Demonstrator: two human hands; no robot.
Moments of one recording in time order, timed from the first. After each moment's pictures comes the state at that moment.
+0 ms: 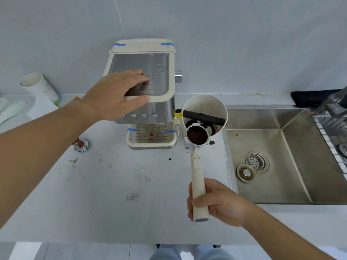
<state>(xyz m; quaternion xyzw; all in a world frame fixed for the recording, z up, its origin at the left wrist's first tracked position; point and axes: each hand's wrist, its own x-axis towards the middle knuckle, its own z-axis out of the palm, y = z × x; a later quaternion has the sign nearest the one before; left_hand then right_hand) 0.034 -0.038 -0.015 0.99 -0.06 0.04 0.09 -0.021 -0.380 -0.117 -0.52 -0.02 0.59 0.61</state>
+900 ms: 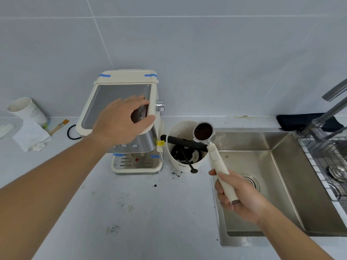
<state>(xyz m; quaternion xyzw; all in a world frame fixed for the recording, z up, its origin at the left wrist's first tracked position) 0.071 -0.103 -0.013 0.98 0.07 0.08 0.17 0.075 -0.436 -0.103 -0.56 0.06 0.44 0.70</state>
